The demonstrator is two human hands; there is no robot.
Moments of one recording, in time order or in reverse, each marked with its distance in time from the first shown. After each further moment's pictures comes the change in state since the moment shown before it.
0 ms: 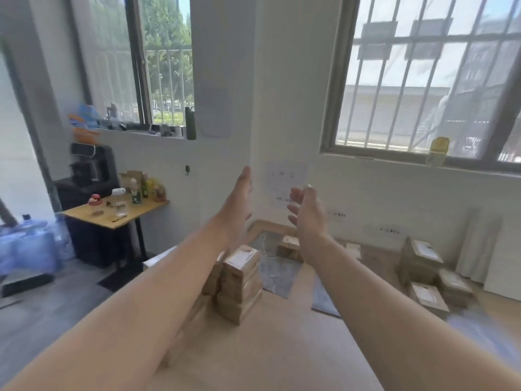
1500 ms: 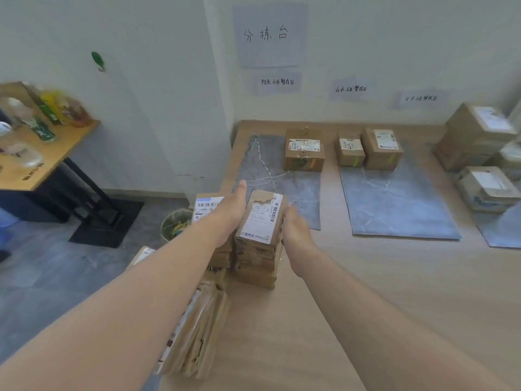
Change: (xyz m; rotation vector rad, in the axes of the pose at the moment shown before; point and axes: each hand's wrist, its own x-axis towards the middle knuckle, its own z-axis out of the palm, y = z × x) left_hand 0.300 -0.324 -0.120 0.355 -0.131 -0.755; right_hand 0.190 0.331 0.120 -0.142 0.246 0.719
